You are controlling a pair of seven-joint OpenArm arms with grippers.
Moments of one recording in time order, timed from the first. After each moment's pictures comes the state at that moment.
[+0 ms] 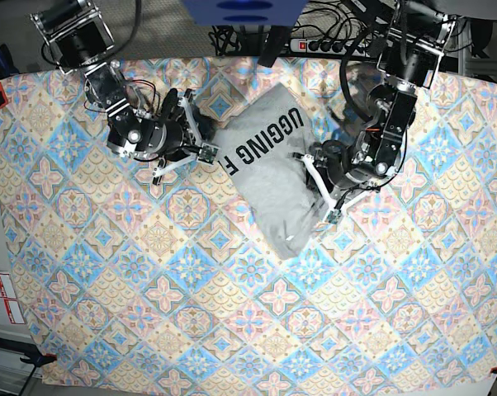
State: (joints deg) left arm -3.6 -15.7 17.0 79.2 -20.4 -9.4 44.3; right arm -2.1 20.8 -25.5 87.5 -3.8 41.4 -38.7
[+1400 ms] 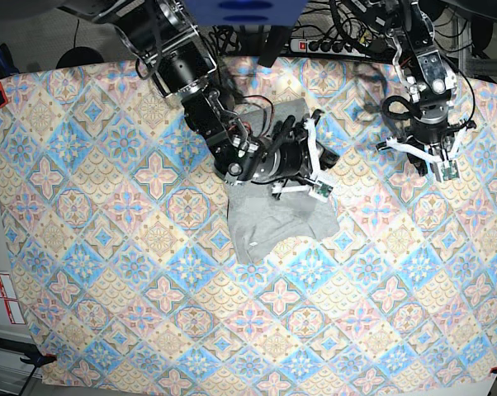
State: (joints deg) left arm 20.4 0.9 -24.6 110.7 -2.1 -5.1 37.9; right arm 7.7 -7.7 -28.5 66.2 9.4 41.1 -36.7
